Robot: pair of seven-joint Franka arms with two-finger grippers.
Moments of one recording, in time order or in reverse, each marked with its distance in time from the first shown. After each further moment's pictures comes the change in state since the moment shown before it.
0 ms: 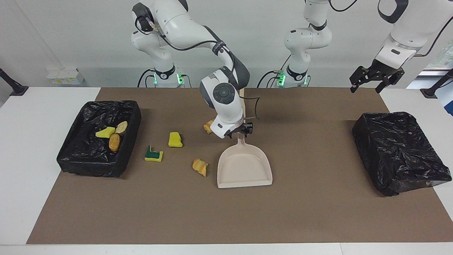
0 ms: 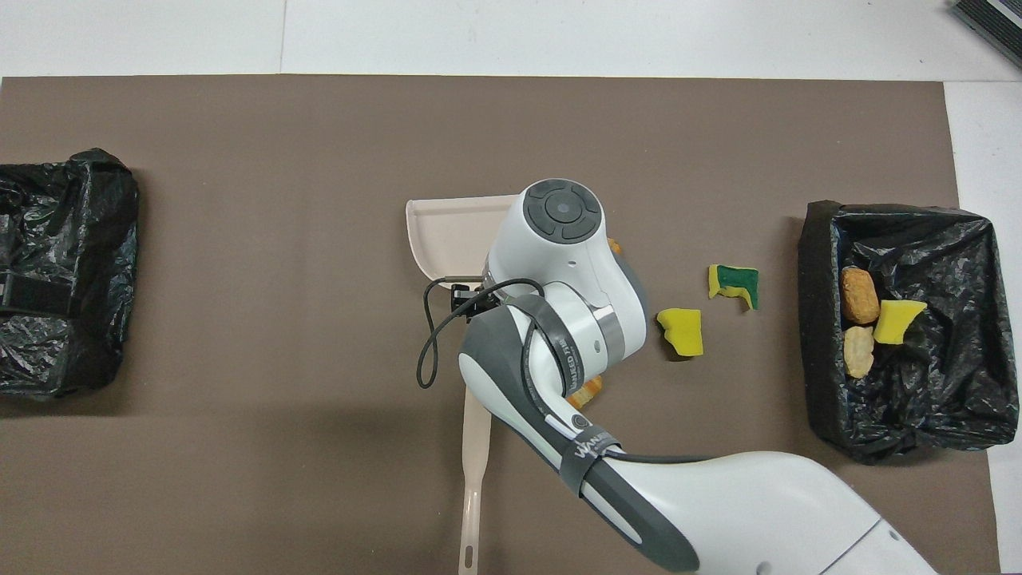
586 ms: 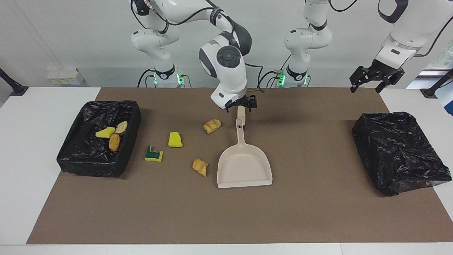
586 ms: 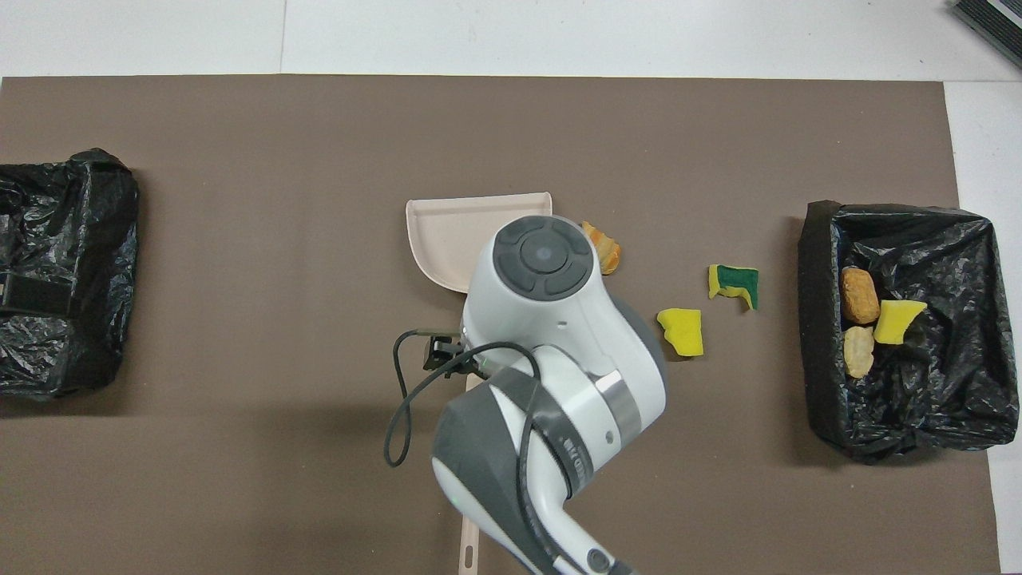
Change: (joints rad) left arm 0.000 0.000 0.000 0.000 0.000 0.000 0.000; right arm 0.095 -0.205 0.009 -0.093 0.012 -0.180 0.190
